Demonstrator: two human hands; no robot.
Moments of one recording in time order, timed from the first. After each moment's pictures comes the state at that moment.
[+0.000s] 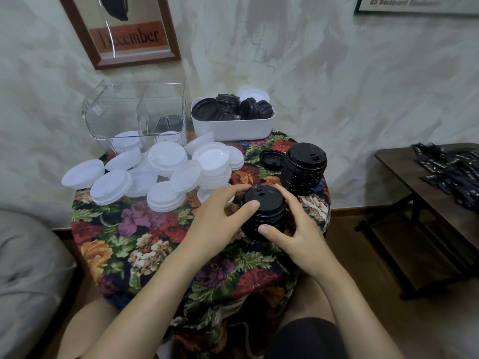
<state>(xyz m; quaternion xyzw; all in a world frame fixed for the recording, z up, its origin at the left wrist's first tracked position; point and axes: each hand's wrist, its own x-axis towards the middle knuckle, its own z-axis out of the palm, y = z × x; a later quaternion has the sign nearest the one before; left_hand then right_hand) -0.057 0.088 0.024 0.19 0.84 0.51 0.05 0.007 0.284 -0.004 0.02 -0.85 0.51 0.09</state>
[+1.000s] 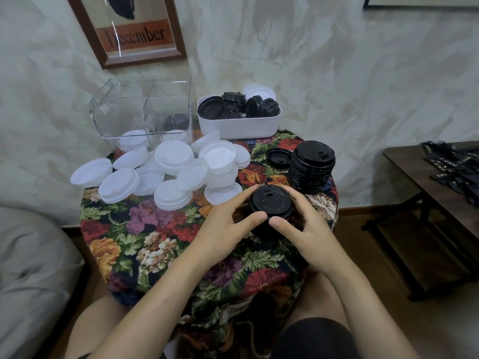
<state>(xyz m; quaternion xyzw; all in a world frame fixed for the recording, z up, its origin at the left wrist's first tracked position) -0.062 0.082 0.002 0.25 0.79 0.55 0.10 0.002 0.284 -0.001 0.04 -0.84 0.54 0.08</state>
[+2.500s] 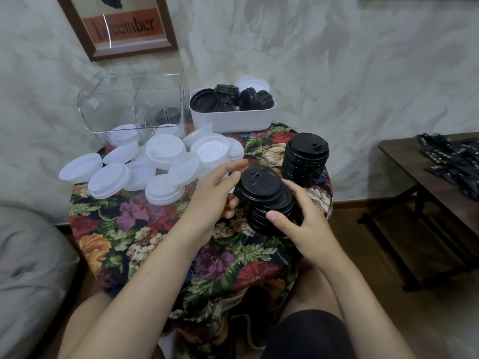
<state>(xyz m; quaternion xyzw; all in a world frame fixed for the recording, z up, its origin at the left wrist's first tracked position) -0.069 0.095 0.038 0.10 0.67 0.72 0.14 0.008 0.290 -0.005 0.00 -0.84 0.53 0.10</state>
